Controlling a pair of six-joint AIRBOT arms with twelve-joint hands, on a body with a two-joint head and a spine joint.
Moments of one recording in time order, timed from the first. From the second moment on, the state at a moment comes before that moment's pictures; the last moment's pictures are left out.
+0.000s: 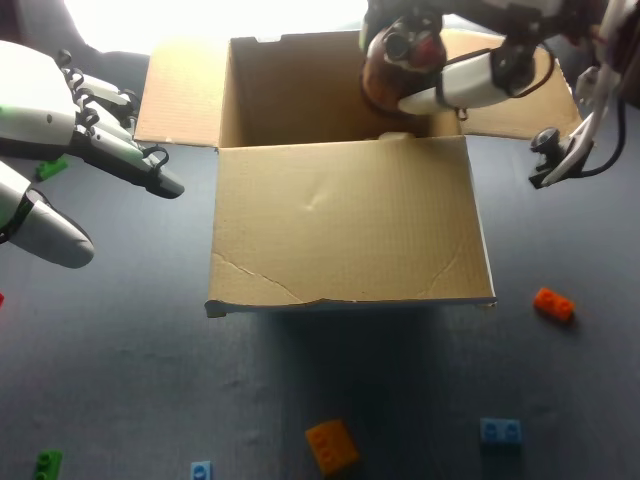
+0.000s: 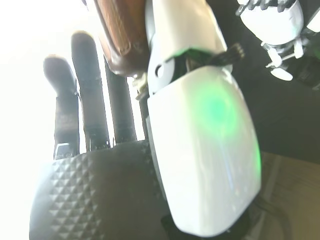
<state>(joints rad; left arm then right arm) 0.13 -1.03 1.73 1.90 -1.02 -0.52 0.02 -1.17 1.22 0.18 0.31 -1.05</state>
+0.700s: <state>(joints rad) 0.14 -1.03 1.73 1.90 -1.02 -0.52 -0.03 -1.28 1.33 0.10 0.31 -1.03</state>
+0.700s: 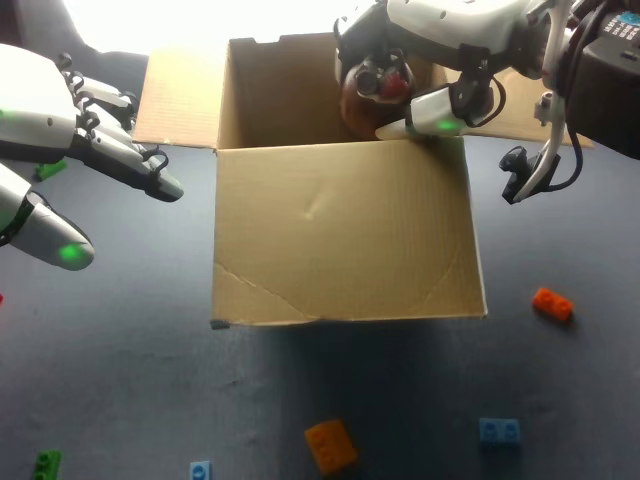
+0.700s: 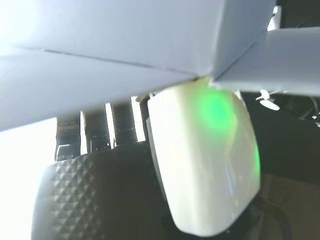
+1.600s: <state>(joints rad) 0.15 -1.03 1.73 1.89 -0.98 -0.52 -0.02 -1.16 1.24 0.08 0.30 -1.02</state>
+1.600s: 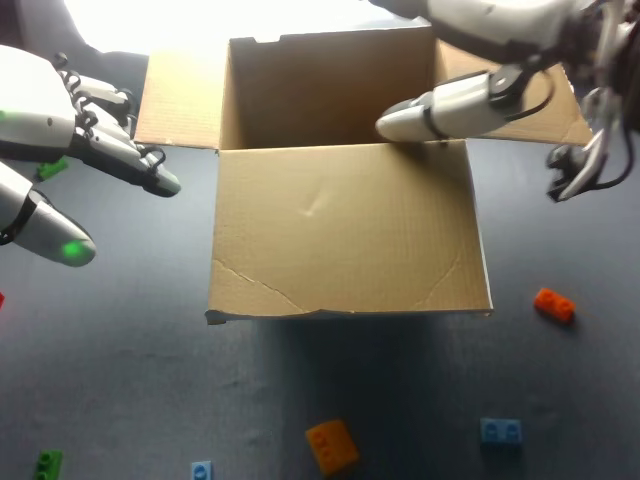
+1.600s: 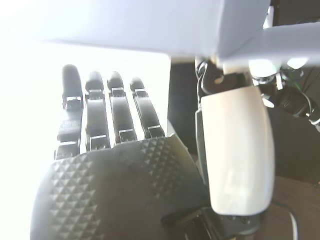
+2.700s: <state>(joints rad) 0.00 -1.03 1.73 1.88 -0.94 -0.53 -0.20 -0.74 1.09 0.26 0.36 -1.07</state>
